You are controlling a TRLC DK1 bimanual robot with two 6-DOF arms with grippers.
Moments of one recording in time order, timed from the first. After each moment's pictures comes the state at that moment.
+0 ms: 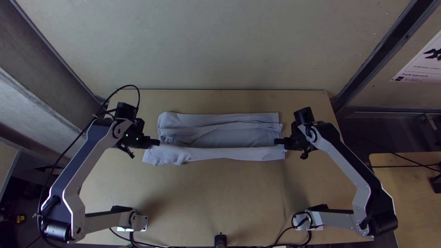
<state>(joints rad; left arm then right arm) -0.10 1.32 1.21 -1.05 0.04 -0.02 0.25 1.41 1.10 -0.93 -0.04 0.27</state>
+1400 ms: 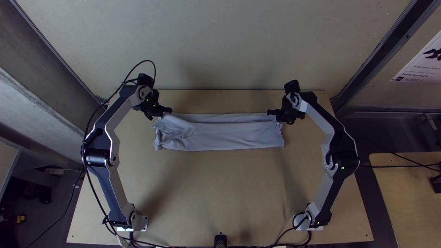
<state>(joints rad) -0.07 2.01 1.83 -0.95 0.04 0.03 0.17 2.02 1.66 -0.87 -0.04 0.23</state>
